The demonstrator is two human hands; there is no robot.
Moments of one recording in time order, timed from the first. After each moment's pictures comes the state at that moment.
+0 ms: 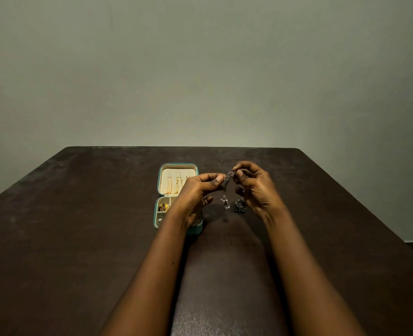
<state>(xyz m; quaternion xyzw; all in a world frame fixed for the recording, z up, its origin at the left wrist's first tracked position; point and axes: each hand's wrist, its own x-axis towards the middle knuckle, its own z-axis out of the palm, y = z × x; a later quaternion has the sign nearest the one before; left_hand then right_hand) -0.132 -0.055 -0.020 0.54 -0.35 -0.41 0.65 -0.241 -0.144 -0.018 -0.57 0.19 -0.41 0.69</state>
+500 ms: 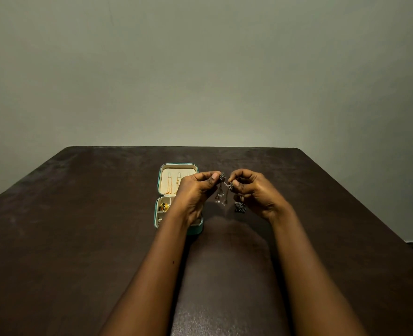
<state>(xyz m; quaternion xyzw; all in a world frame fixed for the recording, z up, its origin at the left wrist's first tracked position) -0.127 -0.061 -0.022 0.46 -0.28 -0.43 0.73 -0.254 -0.146 -0.016 -0.64 0.20 -0.28 0.69</state>
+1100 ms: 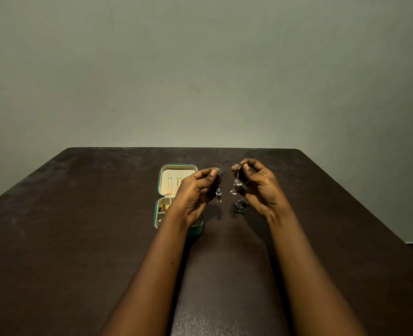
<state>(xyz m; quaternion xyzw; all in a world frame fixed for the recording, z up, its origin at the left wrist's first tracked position) -0.128 -0.058 -0.019 0.42 -0.26 -0.46 0.74 -0.252 -0.140 -0.007 -0.51 0.18 -0.40 0.74</state>
